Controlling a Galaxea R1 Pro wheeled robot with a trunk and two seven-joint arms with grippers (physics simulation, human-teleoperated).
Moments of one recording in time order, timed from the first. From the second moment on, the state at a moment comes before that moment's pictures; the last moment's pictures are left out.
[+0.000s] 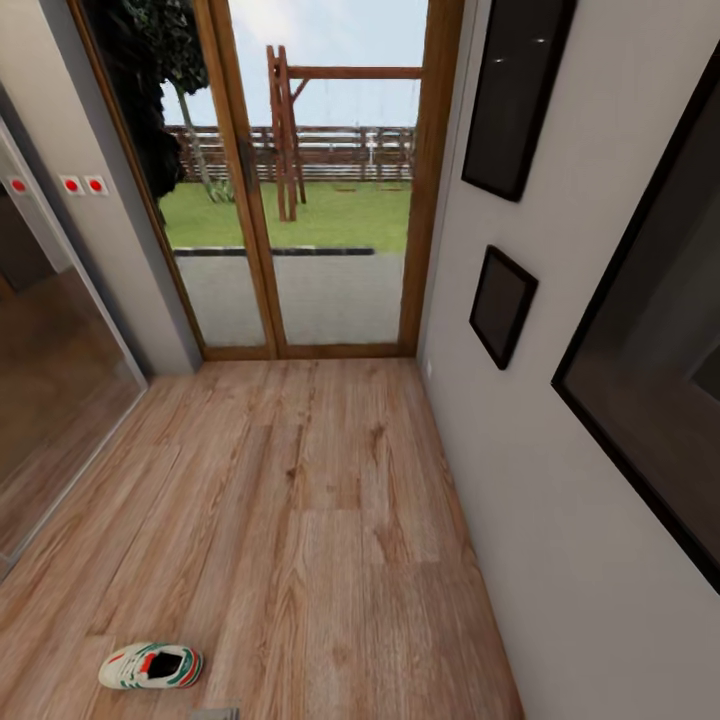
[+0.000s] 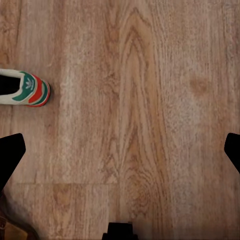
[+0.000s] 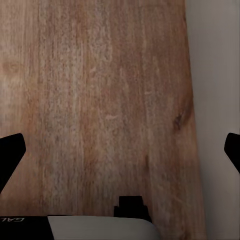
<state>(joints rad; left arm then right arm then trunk) -0.22 0.02 0.02 -0.34 0.01 -0.29 0.00 -0.01 -0.01 0.00 -0.63 -0.03 -0.20 0.01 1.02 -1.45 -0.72</state>
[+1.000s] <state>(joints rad) -0.22 0.03 0.02 -0.34 0.01 -0.29 0.00 -0.01 -0.01 0.00 -0.63 -0.03 -0.20 0.01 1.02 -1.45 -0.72</state>
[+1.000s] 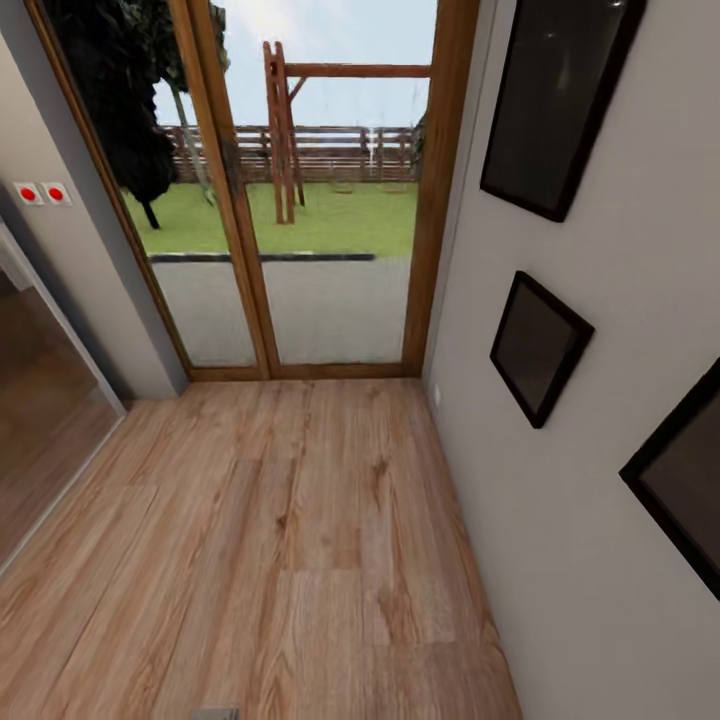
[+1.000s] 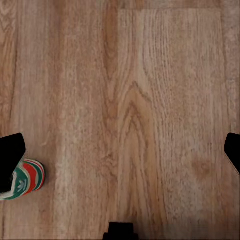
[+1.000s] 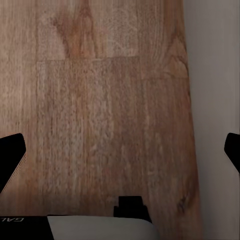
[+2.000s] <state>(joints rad) -0.22 0.03 0.02 -0.33 0.02 -0.29 0.00 -0.01 -0.01 0.00 -0.63 -0.03 -0.20 0.00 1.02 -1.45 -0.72</state>
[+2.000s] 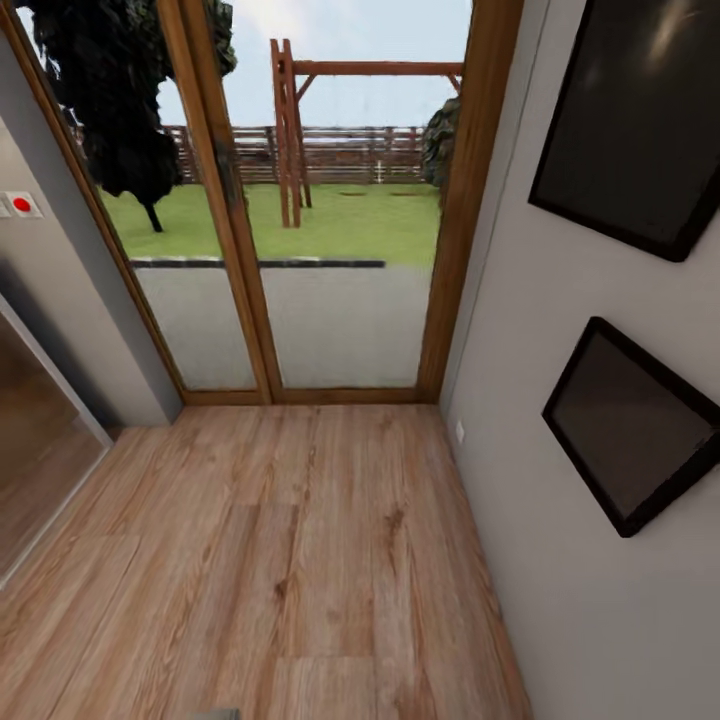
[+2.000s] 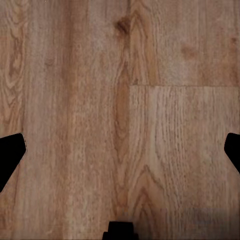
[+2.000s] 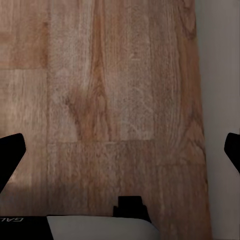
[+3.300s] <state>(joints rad) -0.22 0.02 0.02 -0.33 0.01 -0.29 0.00 -0.01 -0.01 0.00 -0.63 -0.03 -0.20 0.00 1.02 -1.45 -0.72</state>
